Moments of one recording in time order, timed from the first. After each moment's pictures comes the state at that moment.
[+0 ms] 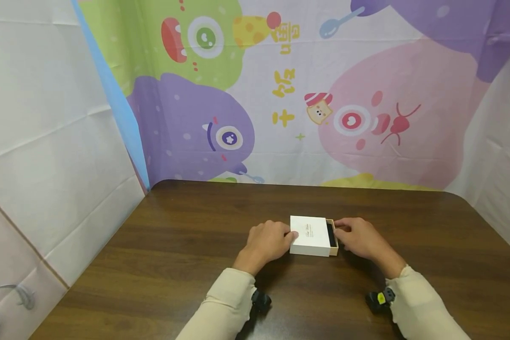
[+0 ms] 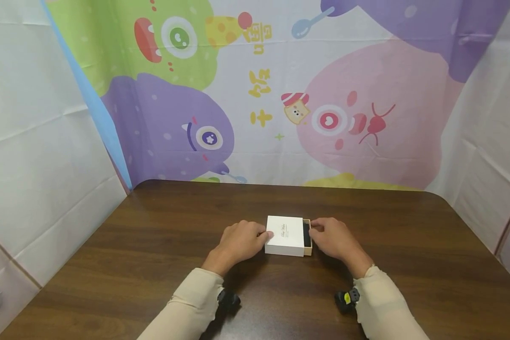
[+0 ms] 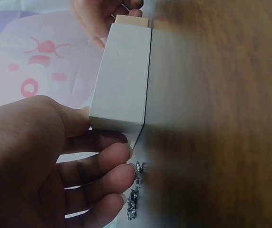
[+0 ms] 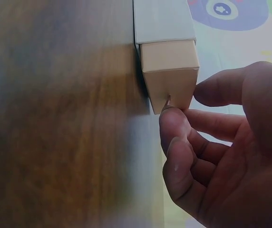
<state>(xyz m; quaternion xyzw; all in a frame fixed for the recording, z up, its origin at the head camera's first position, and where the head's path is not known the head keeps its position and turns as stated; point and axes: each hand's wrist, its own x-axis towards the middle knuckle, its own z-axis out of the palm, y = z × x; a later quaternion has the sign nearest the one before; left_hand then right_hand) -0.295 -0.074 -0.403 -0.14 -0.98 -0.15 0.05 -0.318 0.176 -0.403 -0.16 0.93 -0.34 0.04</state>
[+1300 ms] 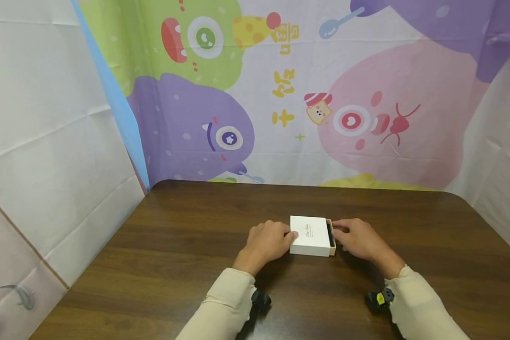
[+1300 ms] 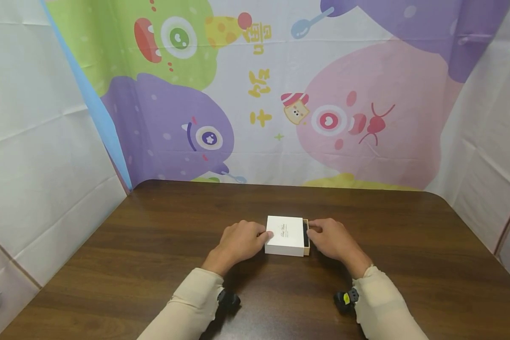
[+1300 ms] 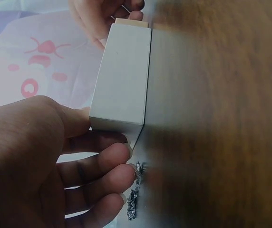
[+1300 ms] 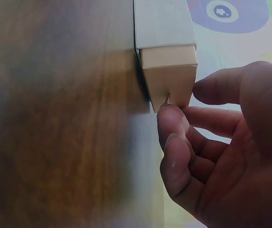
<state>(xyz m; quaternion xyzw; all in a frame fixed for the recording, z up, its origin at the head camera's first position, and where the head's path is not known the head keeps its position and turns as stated) -0.296 -0.074 -0.403 -0.14 -0.98 -0.15 0.06 -0.317 0.175 -0.403 -0.17 0.93 -0.33 0.04</state>
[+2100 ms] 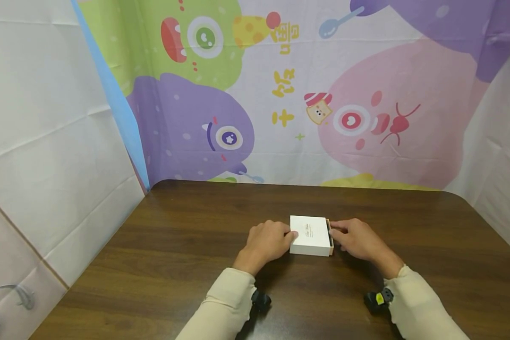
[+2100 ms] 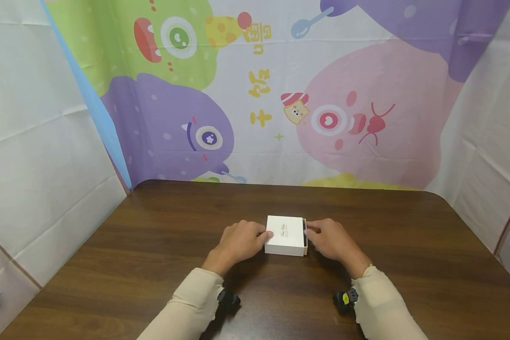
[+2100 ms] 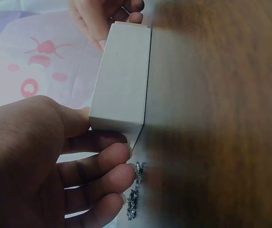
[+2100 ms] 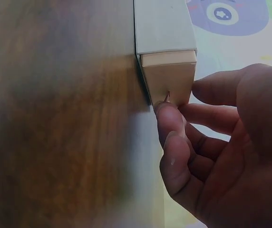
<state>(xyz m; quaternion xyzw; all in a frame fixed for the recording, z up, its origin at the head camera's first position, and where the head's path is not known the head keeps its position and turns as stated) -0.296 -0.074 -0.404 -0.14 -0.98 -0.15 0.06 -0.315 0.174 -0.403 -0.19 0.92 -0.33 0.05</state>
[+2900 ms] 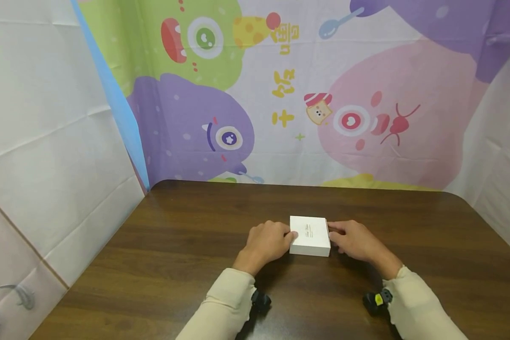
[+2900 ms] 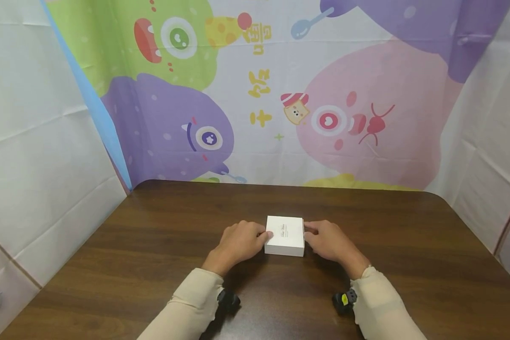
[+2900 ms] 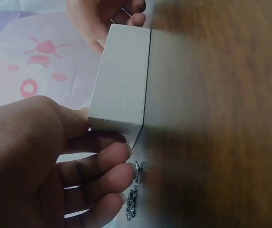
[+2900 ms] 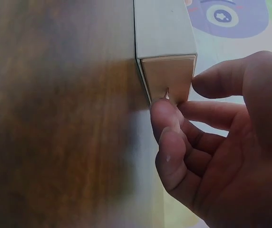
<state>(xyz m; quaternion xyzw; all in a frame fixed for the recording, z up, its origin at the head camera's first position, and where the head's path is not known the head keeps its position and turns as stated) -0.297 -0.074 -0.404 -0.15 -0.98 -0.14 0.06 -0.316 0.171 -0.404 -0.20 0.91 -0.35 0.06</state>
